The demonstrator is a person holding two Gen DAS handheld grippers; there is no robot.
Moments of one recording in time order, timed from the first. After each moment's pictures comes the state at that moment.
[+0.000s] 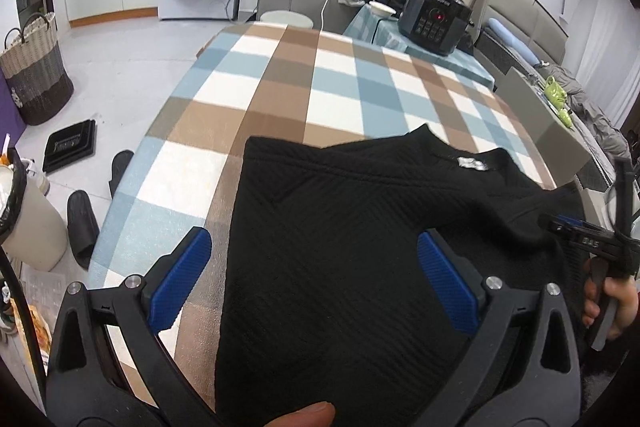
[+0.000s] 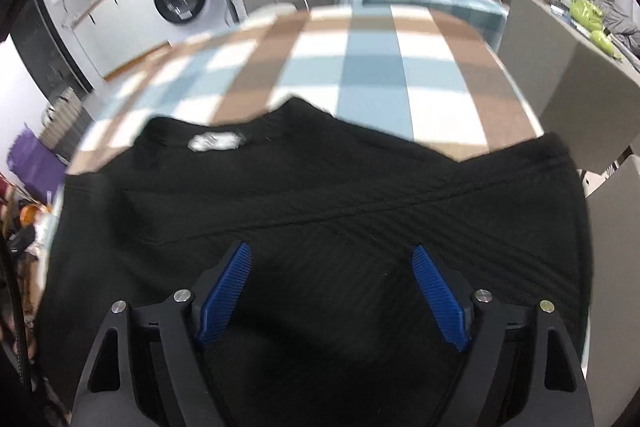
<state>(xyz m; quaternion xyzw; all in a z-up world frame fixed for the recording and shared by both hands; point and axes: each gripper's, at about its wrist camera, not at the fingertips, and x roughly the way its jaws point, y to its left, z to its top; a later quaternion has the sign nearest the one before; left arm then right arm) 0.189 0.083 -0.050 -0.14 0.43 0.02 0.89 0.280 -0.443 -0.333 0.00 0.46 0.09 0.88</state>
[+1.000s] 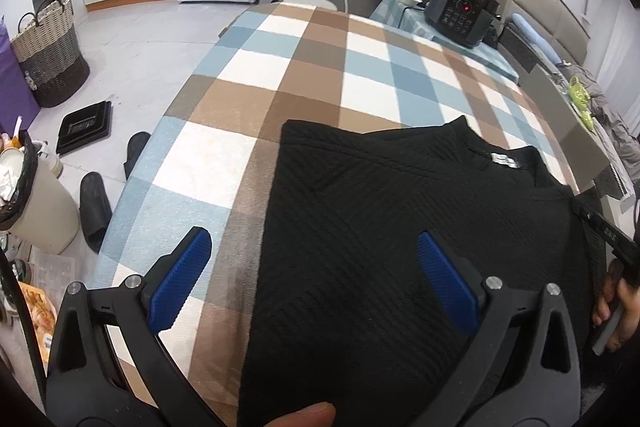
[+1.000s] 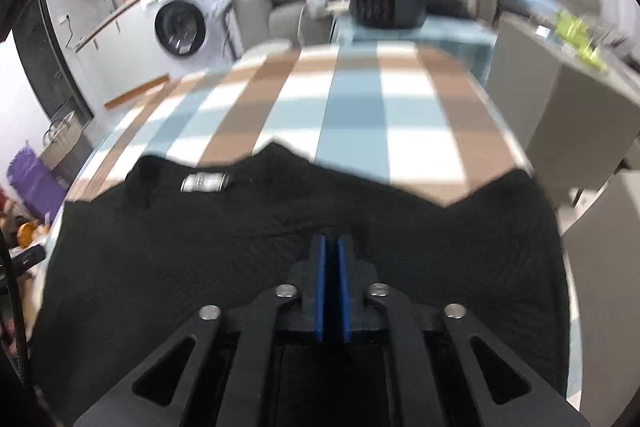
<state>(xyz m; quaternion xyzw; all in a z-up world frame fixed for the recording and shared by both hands) 0.198 0.101 -0.071 -0.14 0.45 0.05 0.88 0.273 -0.464 -0.317 0.02 0.40 0.09 0.91</state>
